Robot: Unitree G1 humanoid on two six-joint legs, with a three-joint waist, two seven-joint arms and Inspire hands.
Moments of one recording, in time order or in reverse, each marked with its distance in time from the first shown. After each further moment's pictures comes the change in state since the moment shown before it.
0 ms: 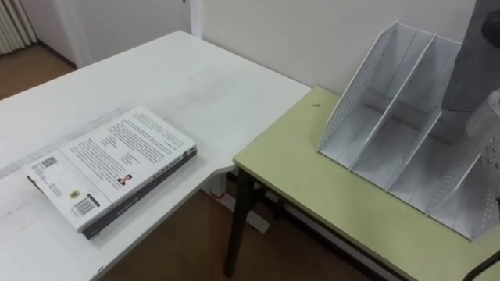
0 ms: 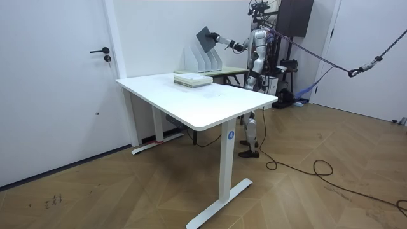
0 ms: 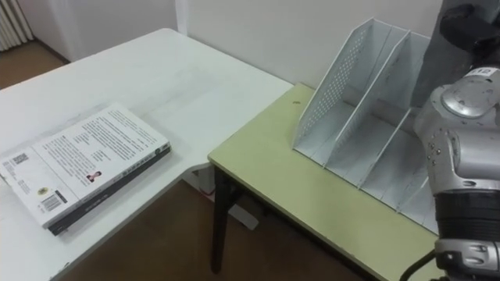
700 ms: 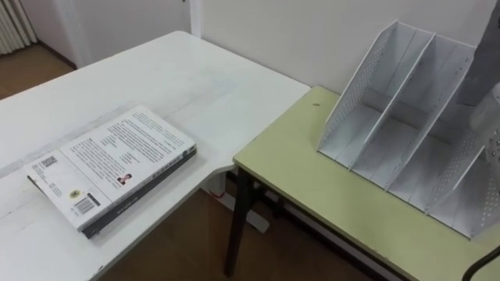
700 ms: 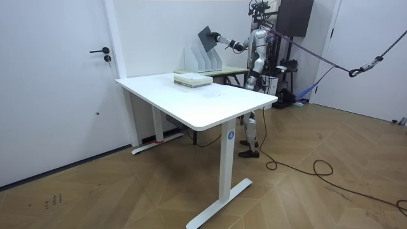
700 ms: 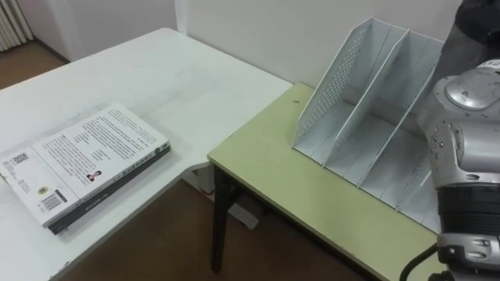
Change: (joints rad) left arm 0.016 0.005 -0.001 -0.030 0.000 0.005 0.004; right arm -0.005 -0.003 0.002 0.000 -0.006 0.000 -0.066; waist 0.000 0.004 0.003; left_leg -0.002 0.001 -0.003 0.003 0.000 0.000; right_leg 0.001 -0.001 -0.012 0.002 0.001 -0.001
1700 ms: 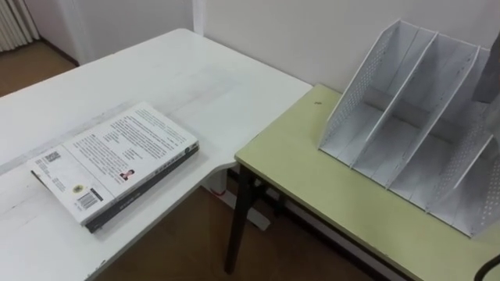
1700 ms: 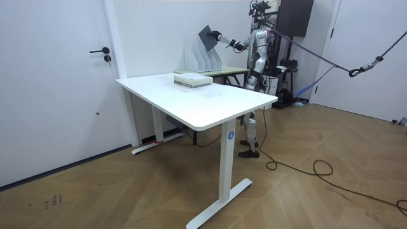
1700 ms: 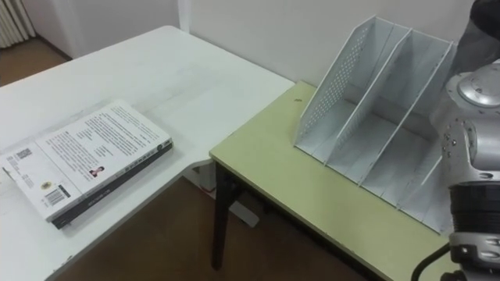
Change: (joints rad) left arm 0.001 0.014 0.000 -0.011 0.000 0.000 -0.002; right arm 0.000 -0.044 0.006 0.005 0.000 -0.001 -0.003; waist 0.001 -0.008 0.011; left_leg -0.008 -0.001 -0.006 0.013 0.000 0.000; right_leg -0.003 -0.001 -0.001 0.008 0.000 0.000
